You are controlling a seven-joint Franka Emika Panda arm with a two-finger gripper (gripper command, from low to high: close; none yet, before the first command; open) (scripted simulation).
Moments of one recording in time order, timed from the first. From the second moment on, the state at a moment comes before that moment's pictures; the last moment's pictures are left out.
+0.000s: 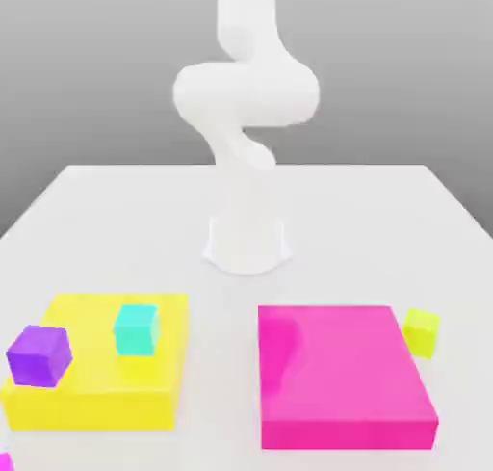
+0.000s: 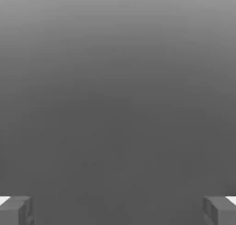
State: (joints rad) arm 0.06 -0.71 0.01 -2.35 0.02 2.35 0.75
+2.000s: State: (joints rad) arm 0.01 -0.32 -0.31 -2.75 -0.16 2.45 -0.05
